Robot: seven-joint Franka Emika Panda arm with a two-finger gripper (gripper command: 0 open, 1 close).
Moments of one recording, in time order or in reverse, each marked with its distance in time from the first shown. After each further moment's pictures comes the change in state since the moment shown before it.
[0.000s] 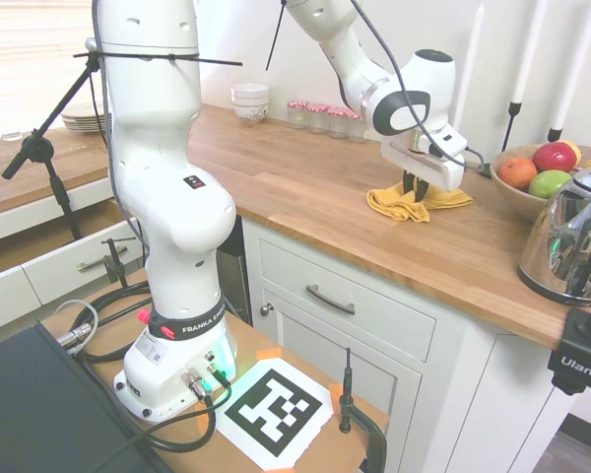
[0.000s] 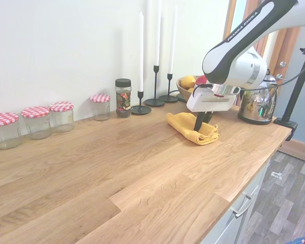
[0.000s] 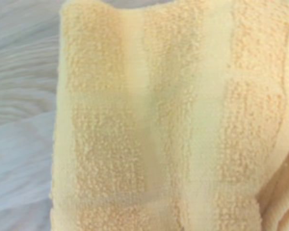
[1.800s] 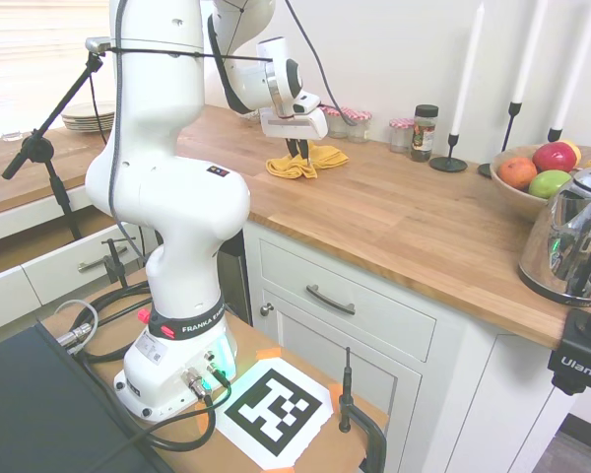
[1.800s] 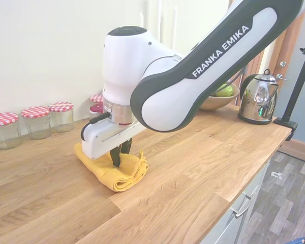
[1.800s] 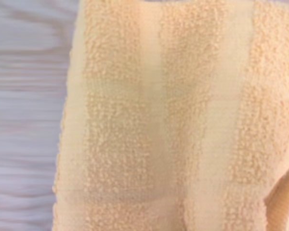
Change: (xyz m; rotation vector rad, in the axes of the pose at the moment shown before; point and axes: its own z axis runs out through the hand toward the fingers) arm -0.328 -0.216 0.027 -0.101 0.145 -0.379
